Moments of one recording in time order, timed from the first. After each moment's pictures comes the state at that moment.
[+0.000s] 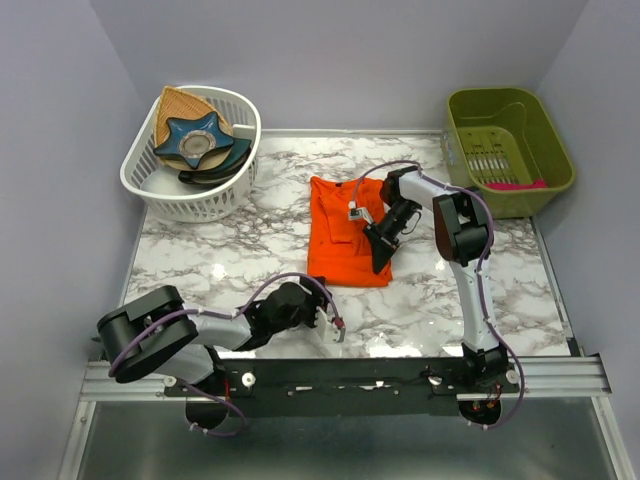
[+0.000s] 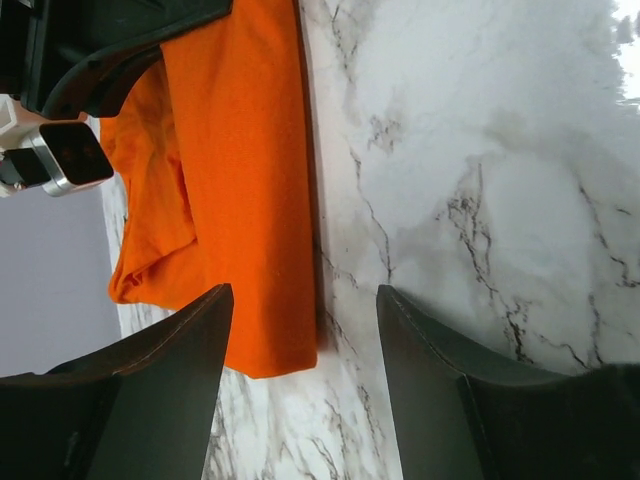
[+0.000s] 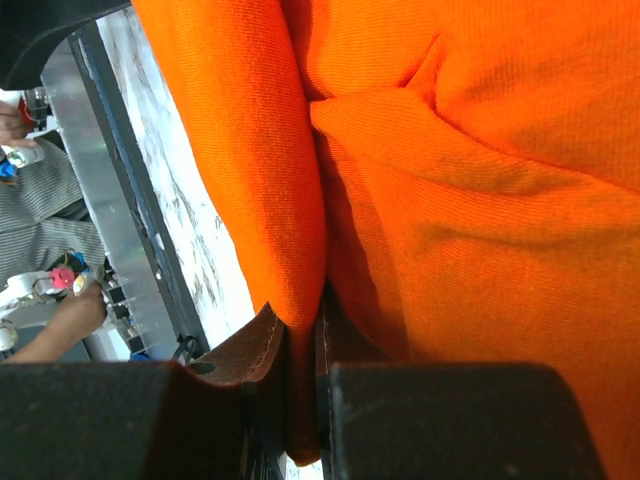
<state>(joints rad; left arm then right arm) -1.02 1.34 0.23 0.61 -0.01 1.07 0.34 2.42 1.81 -1.45 -0.80 -0.92</state>
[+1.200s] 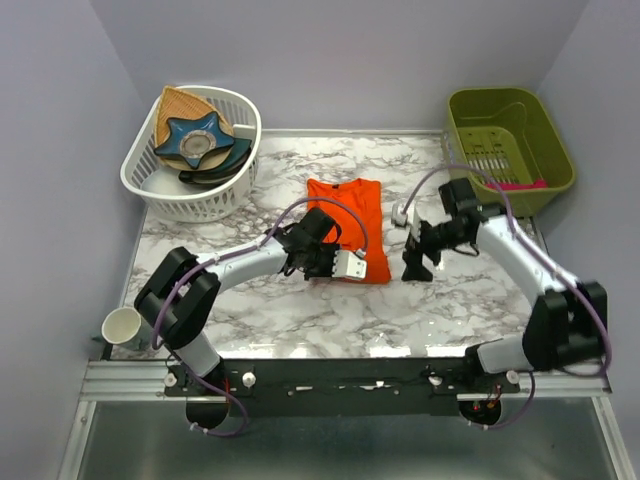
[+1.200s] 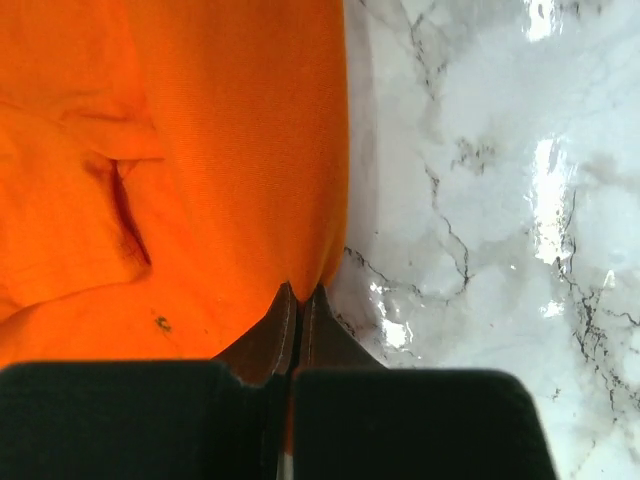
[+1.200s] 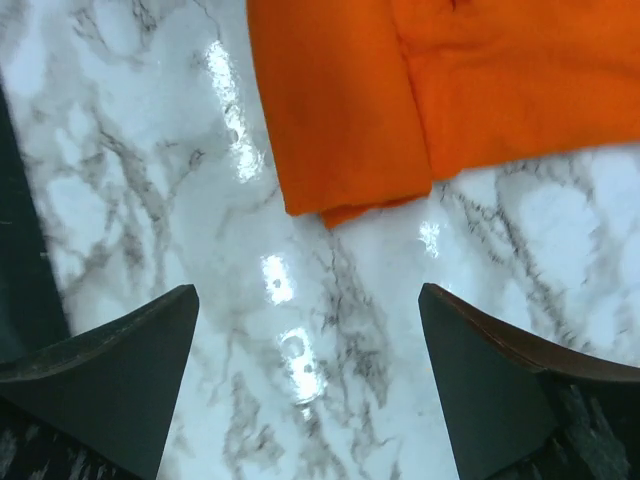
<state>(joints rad) -0.77 1.61 0.94 -0.33 0.31 0.93 0.20 1.54 1.17 -1.02 -0.73 -0.98</state>
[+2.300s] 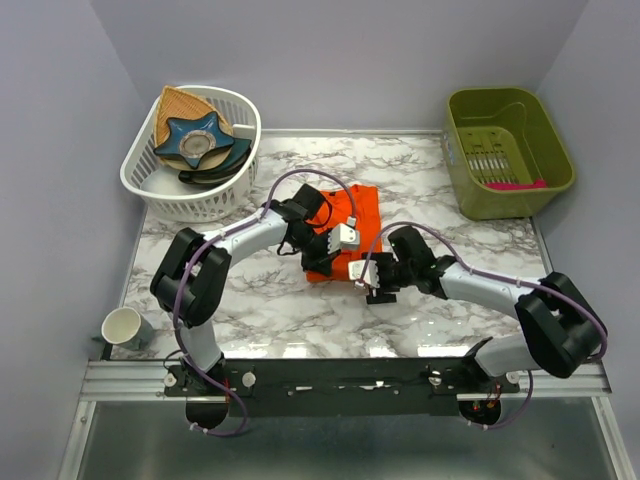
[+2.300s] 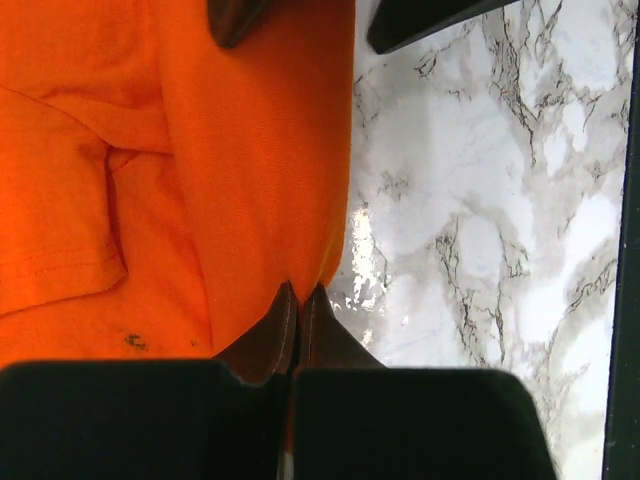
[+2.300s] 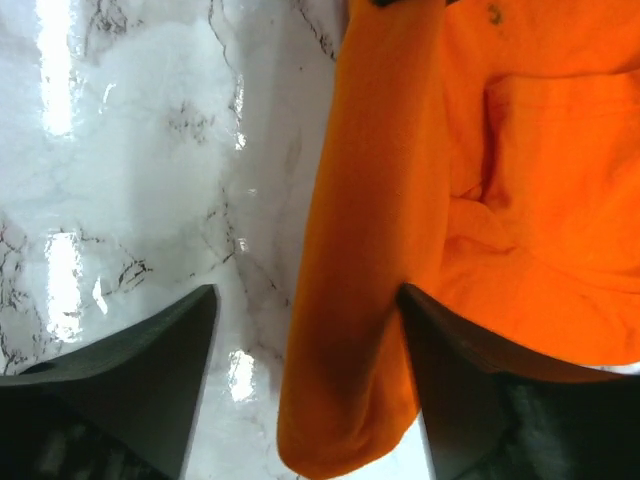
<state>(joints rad) -0.61 1.77 1.20 -0.65 0.70 0.80 0.63 1.37 0.61 -0.10 -0.47 -1.02</state>
